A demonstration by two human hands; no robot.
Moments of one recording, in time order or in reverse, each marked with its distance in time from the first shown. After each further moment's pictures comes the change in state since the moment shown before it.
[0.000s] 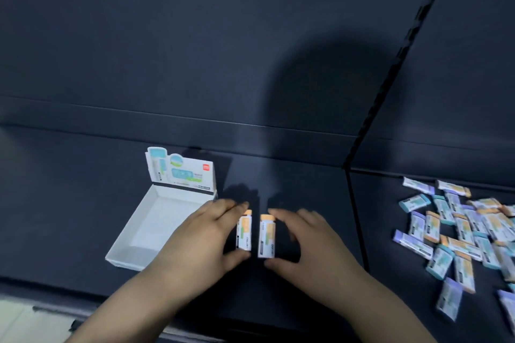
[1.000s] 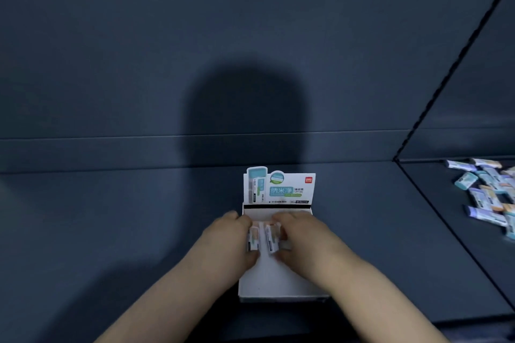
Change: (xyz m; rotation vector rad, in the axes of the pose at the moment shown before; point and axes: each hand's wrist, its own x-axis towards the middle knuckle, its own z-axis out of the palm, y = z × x) left_hand -0.001 -0.155 -0.038 -0.005 -0.315 0.000; right_hand 0.115 -0.129 0.105 -0.188 -0.091 0.308
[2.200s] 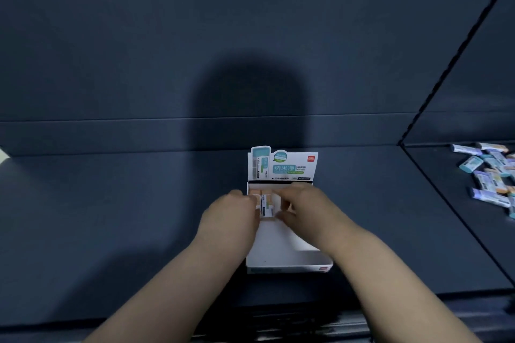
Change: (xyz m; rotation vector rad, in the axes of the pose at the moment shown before) left_hand -0.004 0.008 0.003 0.152 0.193 -0.086; right_hand 0.003 -0.002 -0.004 0.096 0.151 -0.126
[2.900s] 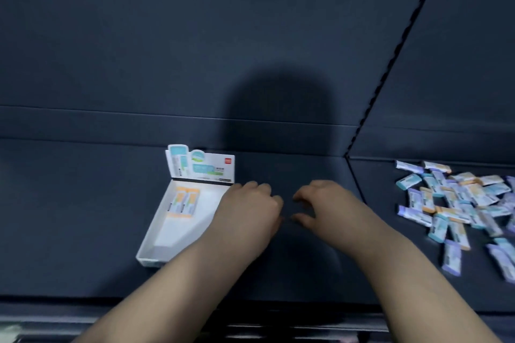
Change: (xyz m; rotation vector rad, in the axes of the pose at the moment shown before) left_hand 0.016 0.163 -0.021 0.147 0.093 0.251; right_hand -0.069 0.116 -0.104 -0.256 -0.046 -0.043
